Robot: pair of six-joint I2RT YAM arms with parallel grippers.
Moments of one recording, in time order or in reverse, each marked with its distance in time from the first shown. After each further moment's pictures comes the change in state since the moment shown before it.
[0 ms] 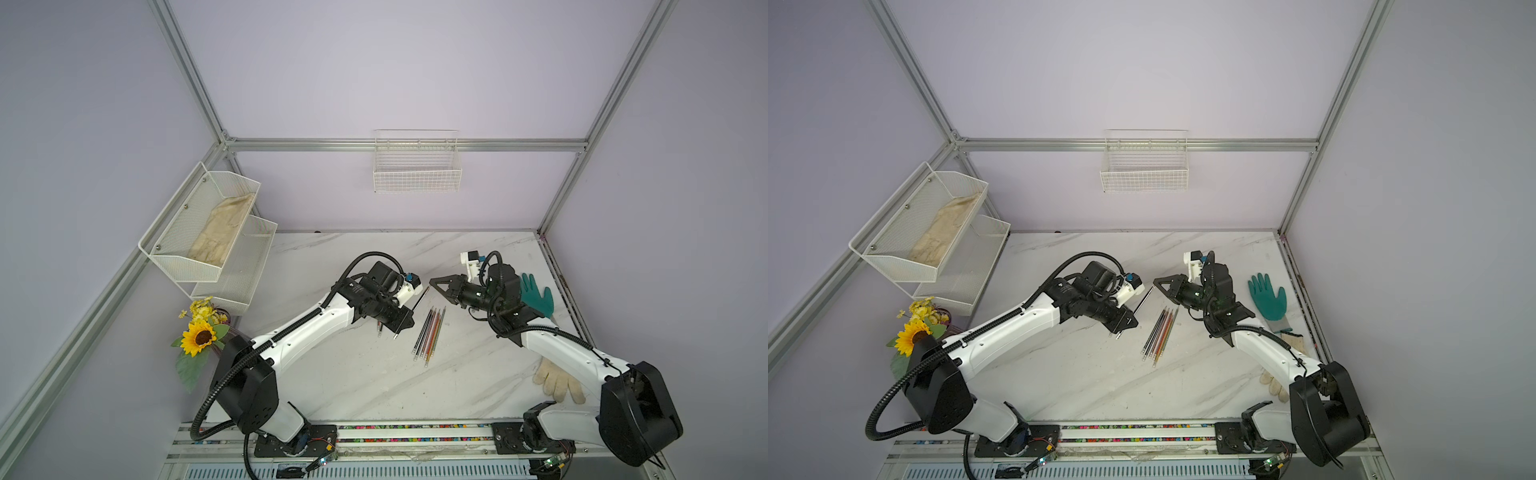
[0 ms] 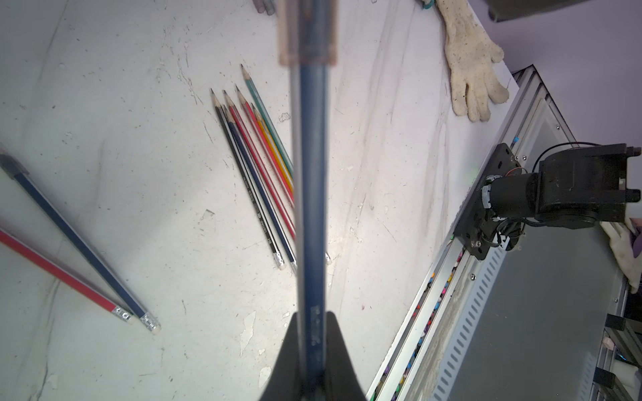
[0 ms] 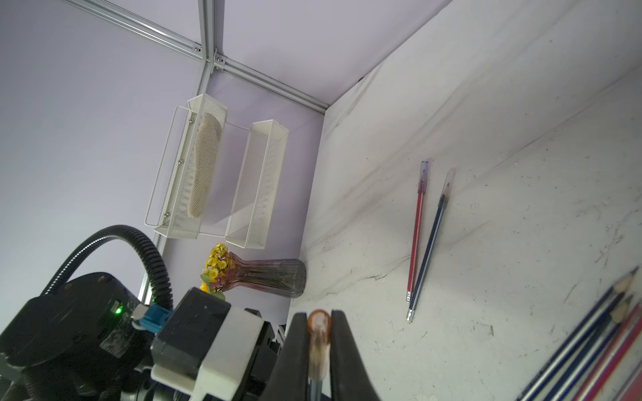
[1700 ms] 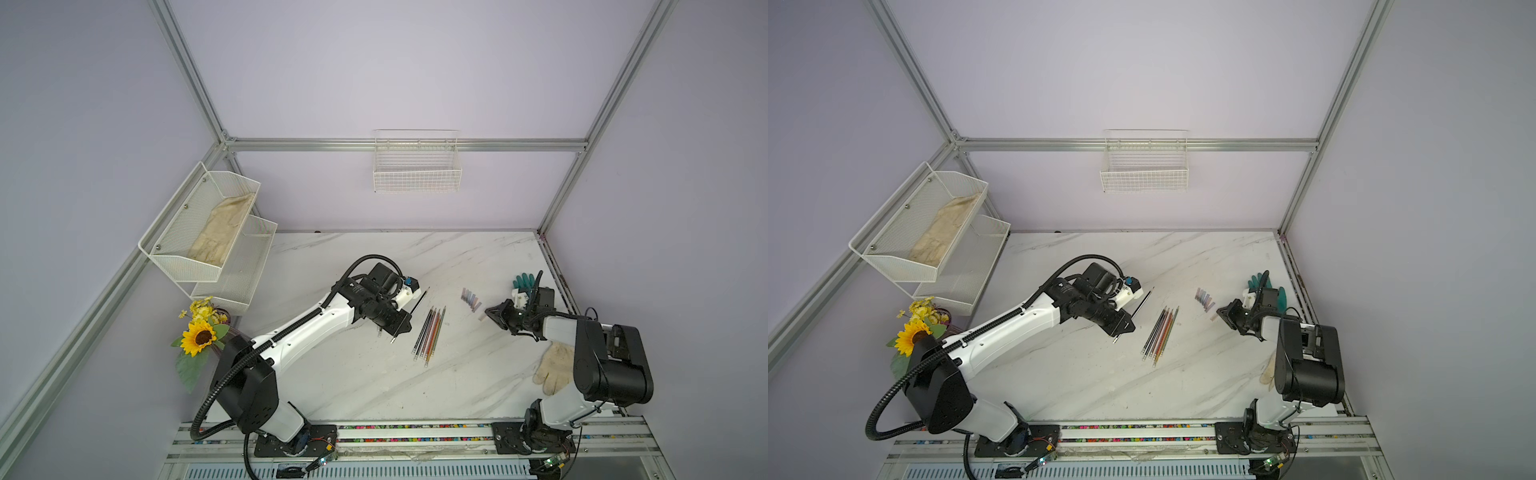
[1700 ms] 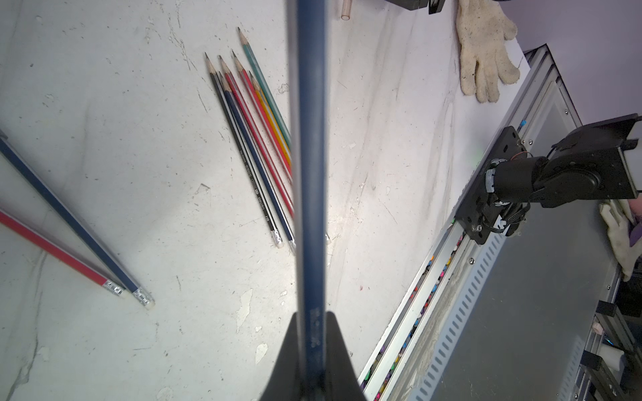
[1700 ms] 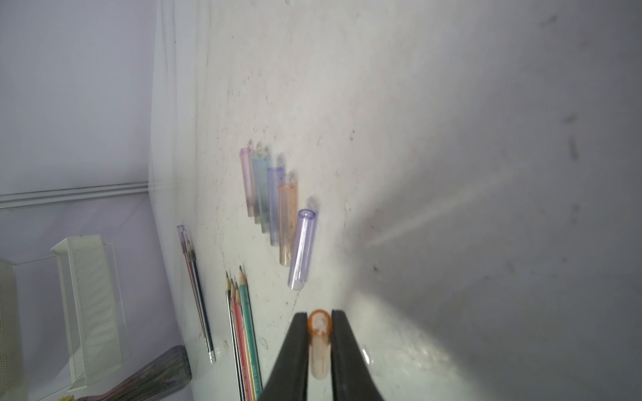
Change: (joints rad) left arm -0.004 0.000 0.001 -0.063 -0.004 0.000; right arm -0.576 0.301 -0.161 -0.190 -0.090 -0.334
